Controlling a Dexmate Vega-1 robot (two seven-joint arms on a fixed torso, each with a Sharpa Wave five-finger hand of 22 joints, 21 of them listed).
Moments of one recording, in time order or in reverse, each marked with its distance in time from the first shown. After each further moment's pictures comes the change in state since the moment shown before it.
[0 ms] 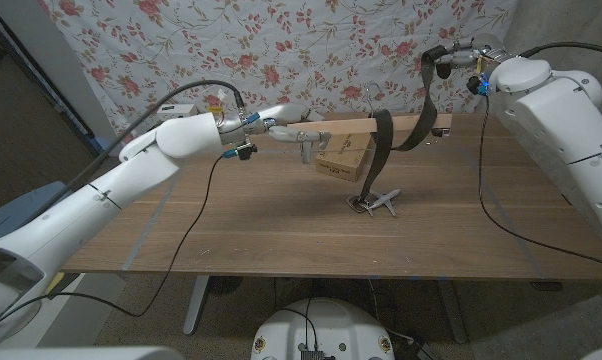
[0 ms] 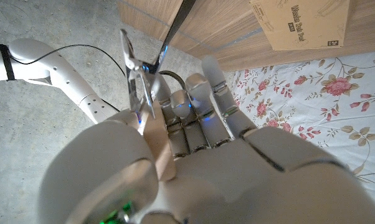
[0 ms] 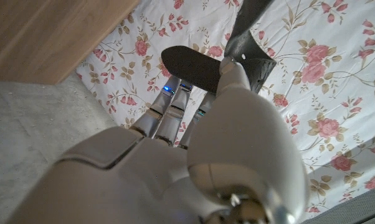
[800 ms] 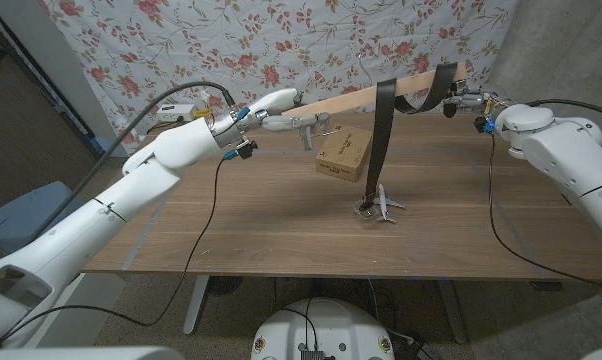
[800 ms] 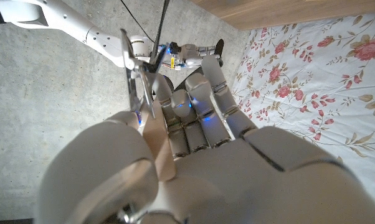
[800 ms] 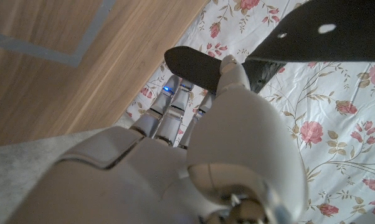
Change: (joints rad) left arm 0.074 -0.079 -0.052 0.041 -0.037 -0.138 0.125; left_hand 0.000 0.000 0.000 0.000 0.000 -0.004 -0.004 0.004 0.000 -0.004 -0.001 0.000 0.000 -0.004 0.004 0.002 0.000 -0.003 -0.003 0.000 0.000; right arm -0.149 -0.030 0.015 0.167 0.200 0.208 -0.057; right_hand 0.025 0.017 -0.012 -0.004 0.006 0.009 0.017 -0.016 -0.021 0.000 0.000 -0.008 0.000 0.000 0.000 0.000 0.006 -0.005 -0.004 0.006 0.000
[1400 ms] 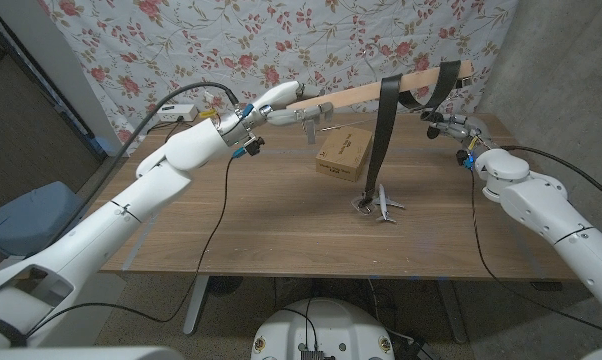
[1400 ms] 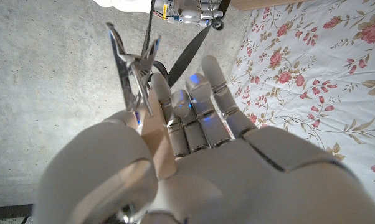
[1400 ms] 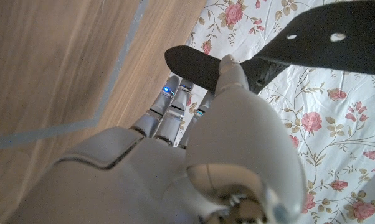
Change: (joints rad) left arm -0.026 -0.064 0.017 0.038 0.043 0.003 0.051; left_hand -0.010 -0.011 0.000 0.000 0.000 -0.001 -0.001 -0.001 -0.004 0.002 -0.002 0.000 0.000 -0.002 -0.002 0.009 0.000 -0.001 -0.001 0.000 -0.005; right arm -0.203 0.118 -0.002 0.083 0.051 0.383 -0.076; right_hand 0.017 0.015 -0.008 0.000 0.000 -0.001 0.022 -0.012 -0.007 0.006 0.013 0.000 0.002 0.000 0.000 0.000 0.015 -0.006 0.004 0.007 0.000
